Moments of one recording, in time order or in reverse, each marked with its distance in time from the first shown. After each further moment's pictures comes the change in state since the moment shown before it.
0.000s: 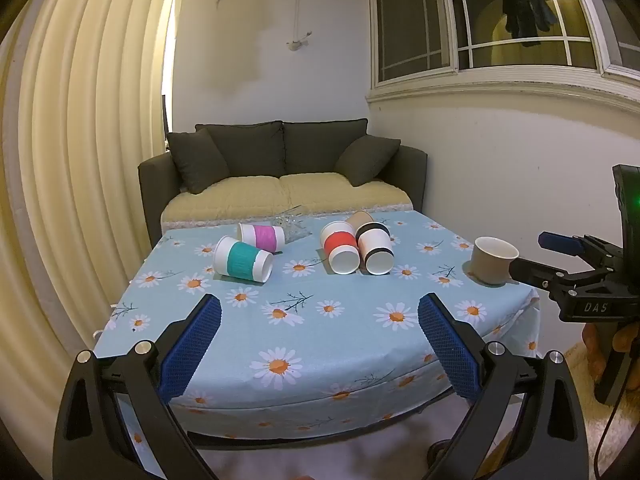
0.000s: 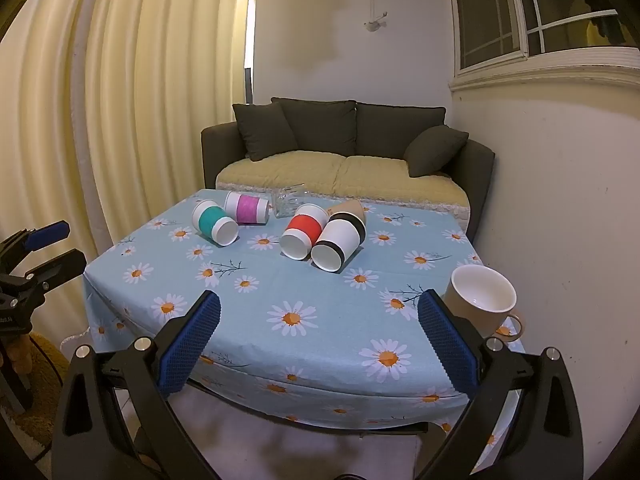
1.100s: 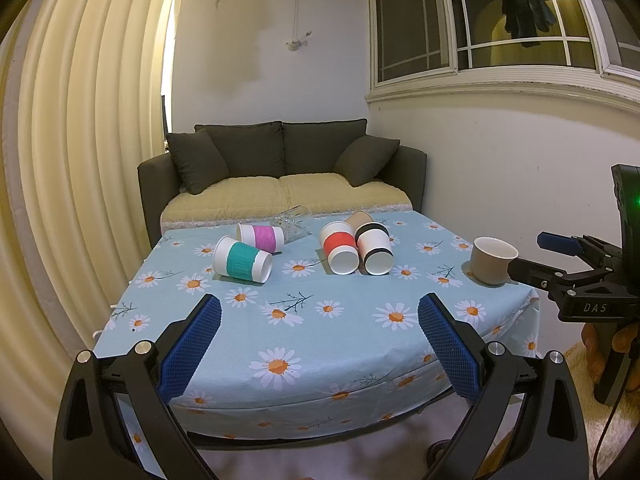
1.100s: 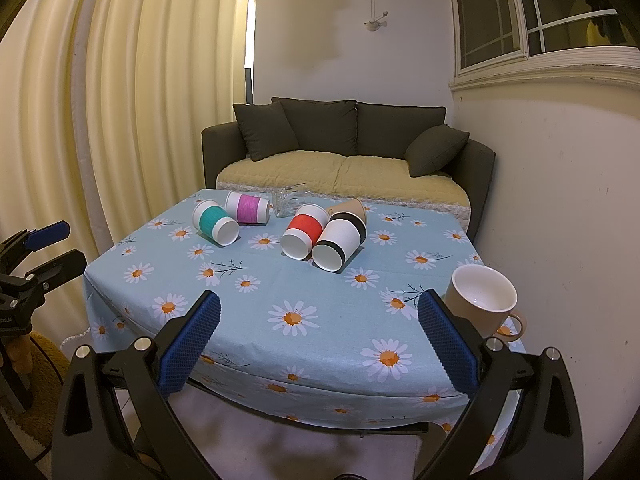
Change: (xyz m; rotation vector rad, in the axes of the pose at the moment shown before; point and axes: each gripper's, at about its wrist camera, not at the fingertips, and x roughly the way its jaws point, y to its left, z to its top) left arm 0.004 0.002 -0.004 0.003 -0.006 0.002; right arm 0.000 0.000 0.001 0.000 -0.001 -0.001
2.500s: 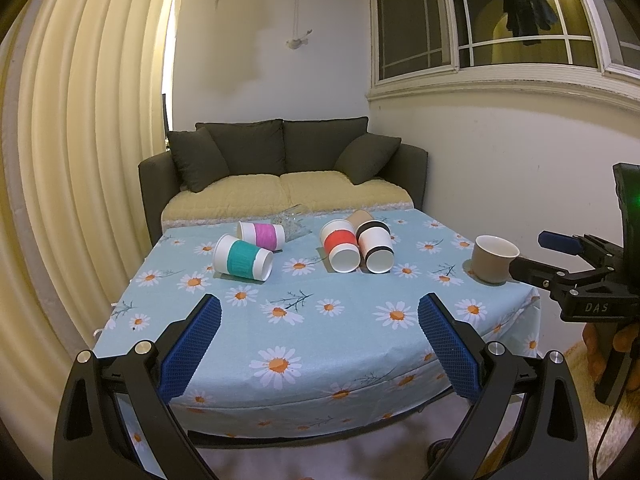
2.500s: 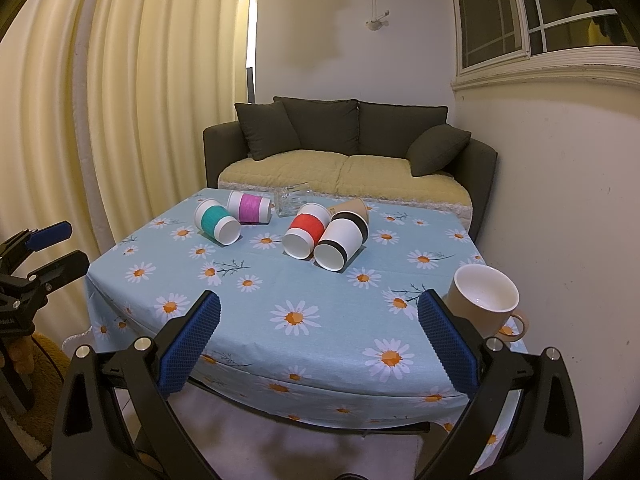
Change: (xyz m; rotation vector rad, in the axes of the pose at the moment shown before) left arm -0.003 -0.003 0.004 -0.007 0.009 0.003; right arm 0.000 -0.001 0.003 0.005 0.002 0.003
